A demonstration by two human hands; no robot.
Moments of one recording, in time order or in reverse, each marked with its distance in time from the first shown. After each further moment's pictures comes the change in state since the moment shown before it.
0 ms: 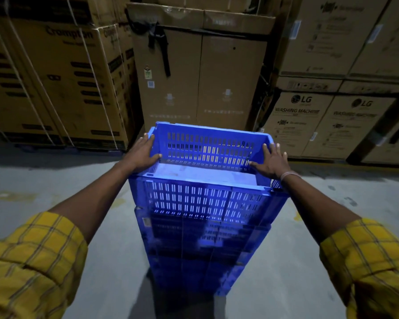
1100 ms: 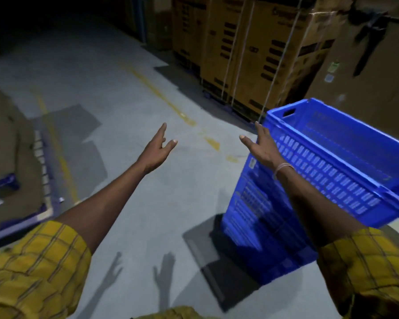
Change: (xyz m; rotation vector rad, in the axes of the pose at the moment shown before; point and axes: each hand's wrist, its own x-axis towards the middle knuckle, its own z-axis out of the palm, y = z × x) left_hand -0.535 0.041 0.003 -0.551 0.636 -0.706; right_hand -0.261 -0.242 0.041 0.561 -0.239 -0.952
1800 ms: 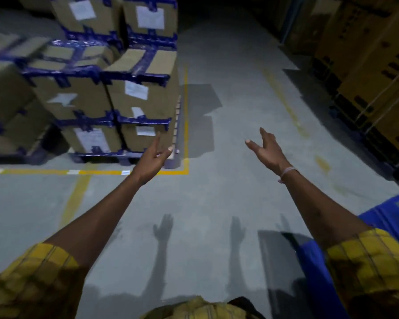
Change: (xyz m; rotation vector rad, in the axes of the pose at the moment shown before) left_hand -0.409 -0.178 -0.296 -0.187 0.543 -0.369; right_hand -0.182 -0.320 0.282 0.134 -0.477 -0.327
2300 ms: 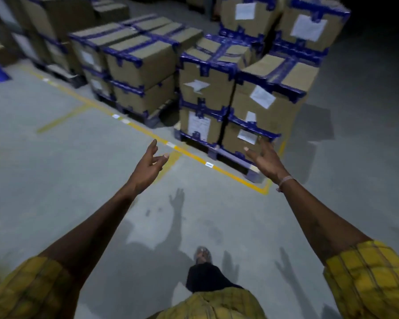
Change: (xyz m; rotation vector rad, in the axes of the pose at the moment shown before) left_hand -0.151 -0.134 -0.285 -0.030 0.566 -0.198; right_hand 0.027 -0.248 0.303 0.028 -0.455 -0.344
